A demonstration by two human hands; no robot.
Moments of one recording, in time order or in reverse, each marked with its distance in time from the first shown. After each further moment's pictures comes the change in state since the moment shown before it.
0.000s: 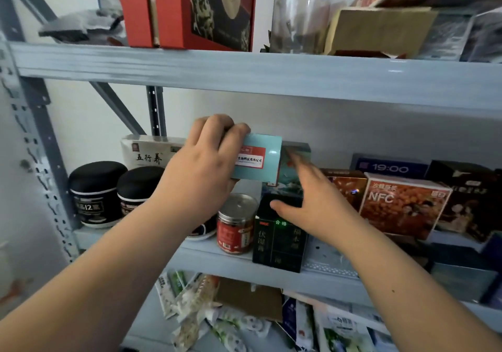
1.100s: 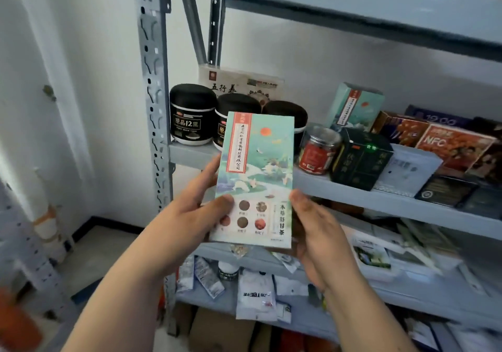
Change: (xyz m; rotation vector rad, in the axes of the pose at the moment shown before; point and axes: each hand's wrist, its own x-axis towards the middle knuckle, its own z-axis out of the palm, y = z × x) left_hand -0.252 -0.093 -0.124 -1.406 -0.448 -0.960; right_hand -0.142 -0.181 0.190 1.186 0.084 0.492
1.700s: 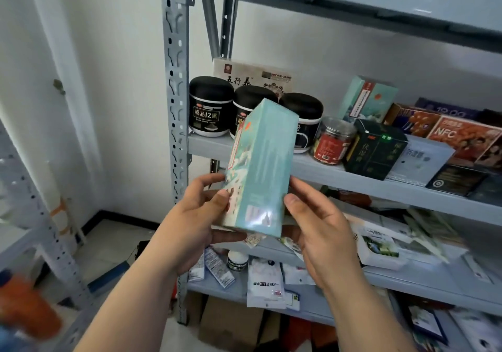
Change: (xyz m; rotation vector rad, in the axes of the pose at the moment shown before) left_hand -0.016 -0.035 -0.028 -0.338 0.114 -0.132; right_hand -0.031 0.016 0.039 -0.054 -0.012 -0.193
